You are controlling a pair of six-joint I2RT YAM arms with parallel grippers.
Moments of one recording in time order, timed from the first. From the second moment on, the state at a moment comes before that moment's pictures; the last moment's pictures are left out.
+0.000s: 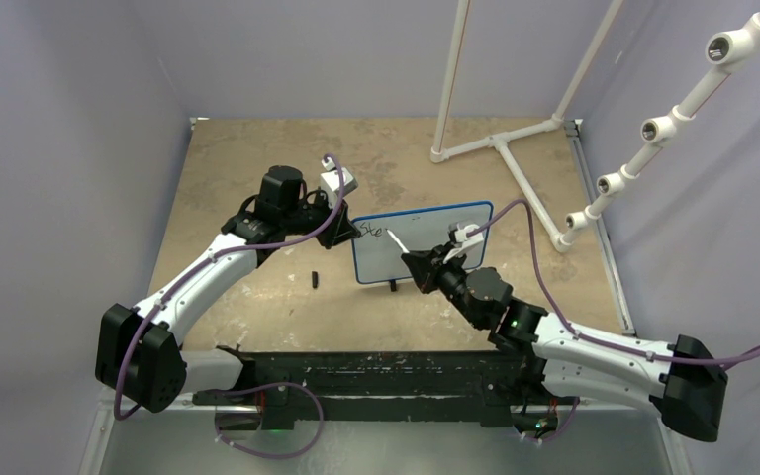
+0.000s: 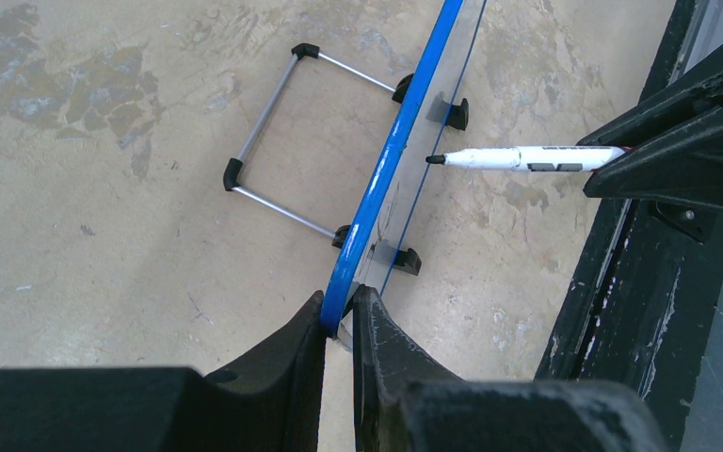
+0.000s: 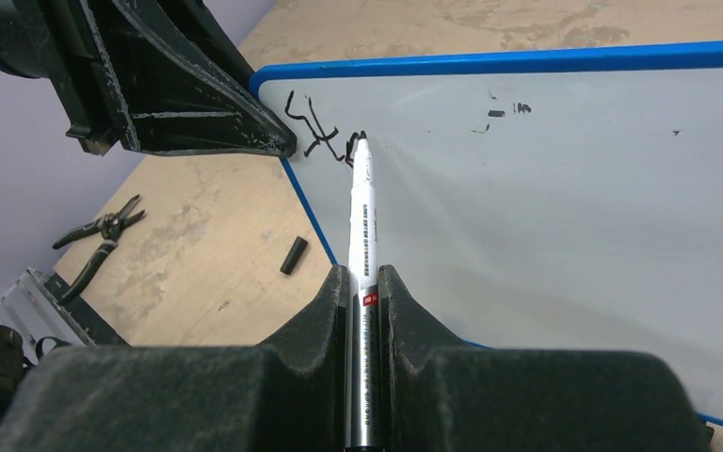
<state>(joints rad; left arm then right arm) -0.44 1.28 0.97 -0.26 0.60 0.12 1.03 0.89 0.44 0.38 0.43 0.44</state>
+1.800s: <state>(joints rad) -0.44 1.28 0.97 -0.26 0.60 0.12 1.03 0.96 0.43 0.34 0.39 0.49</state>
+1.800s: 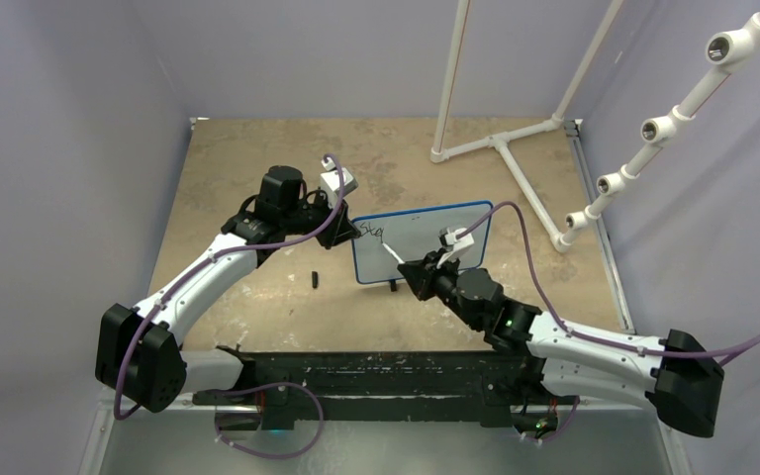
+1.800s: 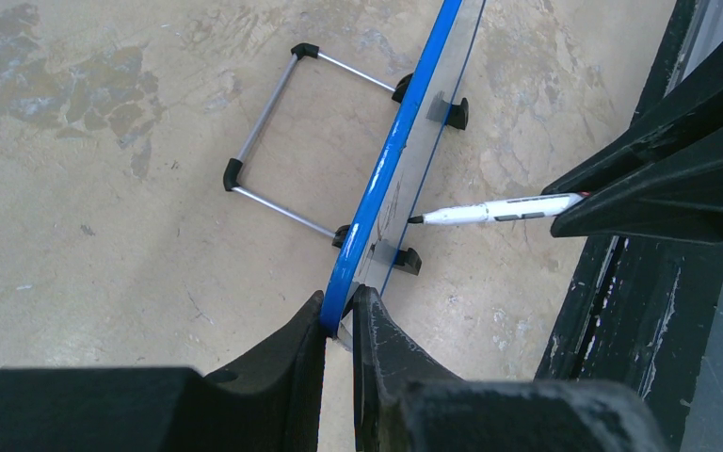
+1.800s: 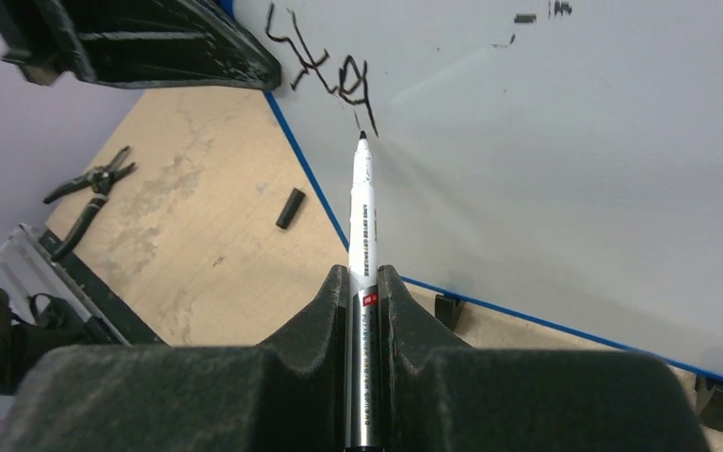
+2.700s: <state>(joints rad) -0.44 1.28 0.97 -0.26 0.60 0.12 1.03 0.95 0.42 0.47 0.43 0.45</state>
